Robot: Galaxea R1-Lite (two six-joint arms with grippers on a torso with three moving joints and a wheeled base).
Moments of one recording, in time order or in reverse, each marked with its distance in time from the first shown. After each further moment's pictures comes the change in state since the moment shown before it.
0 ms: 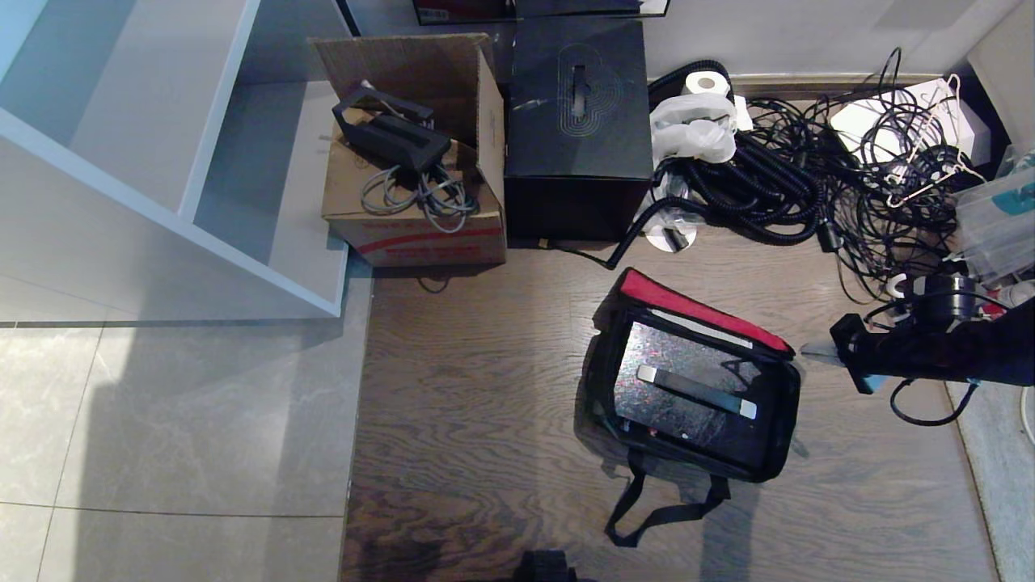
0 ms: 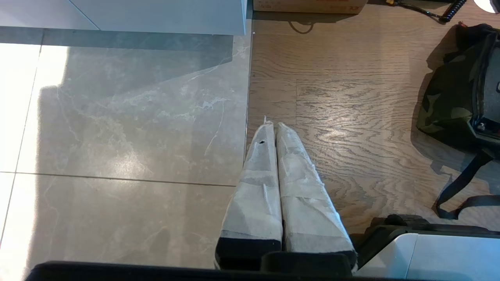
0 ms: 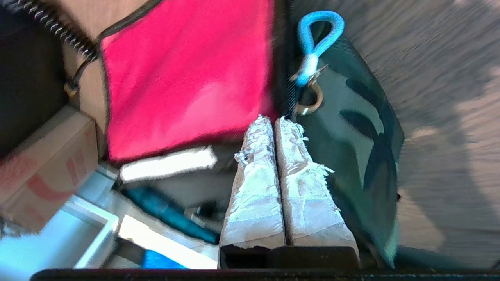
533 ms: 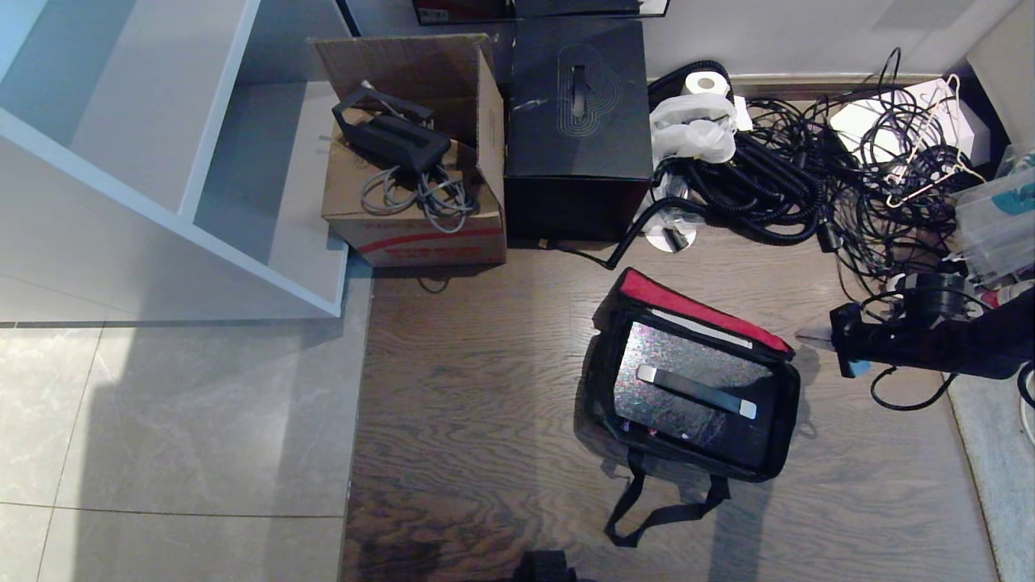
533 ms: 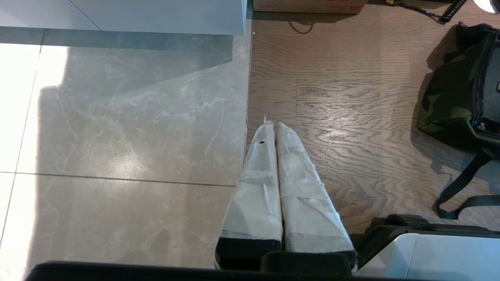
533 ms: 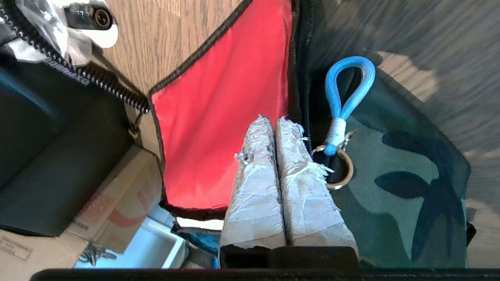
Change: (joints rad) left arm 0.000 0.000 0.000 -0.001 0.000 0.000; right arm -0.030 0.161 -0.244 -0.005 0.077 0.241
